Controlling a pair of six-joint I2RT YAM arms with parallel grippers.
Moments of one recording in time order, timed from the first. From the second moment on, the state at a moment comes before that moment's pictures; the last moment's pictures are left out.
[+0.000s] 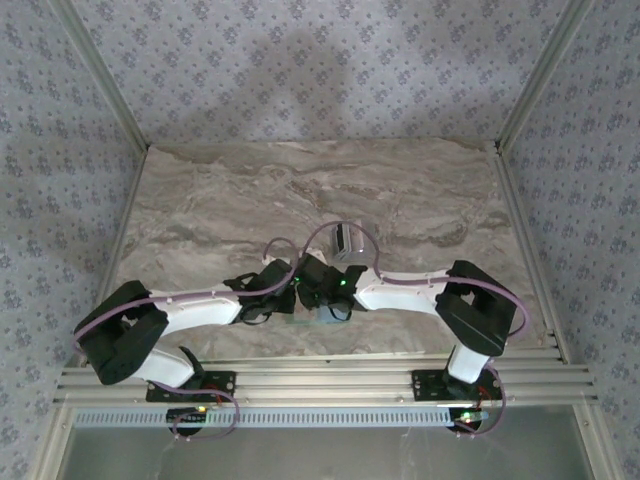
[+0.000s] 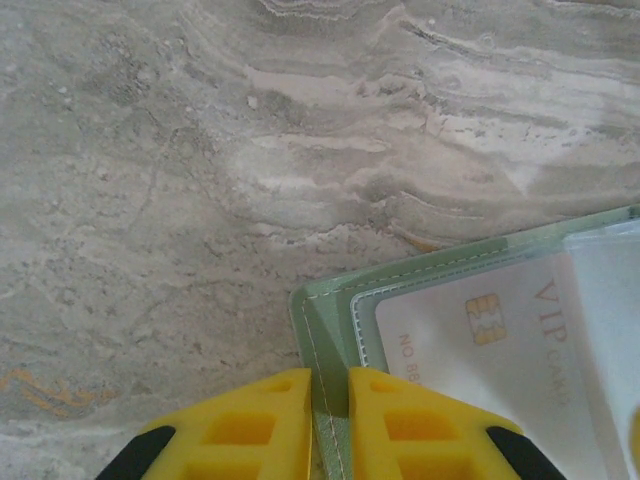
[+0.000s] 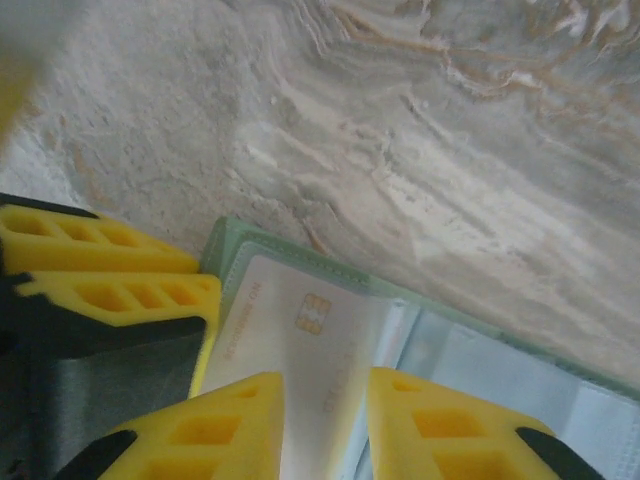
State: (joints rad) left arm -0.88 1.42 0.55 -0.15 -0.15 -0.70; right arm 1.07 1.70 0.98 -0.29 0.16 0.63
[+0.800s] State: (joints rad) left arm -0.82 1.23 0.44 -0.21 -0.09 -0.75; right arm 1.03 1.71 0.87 -0.06 -0.11 0.66
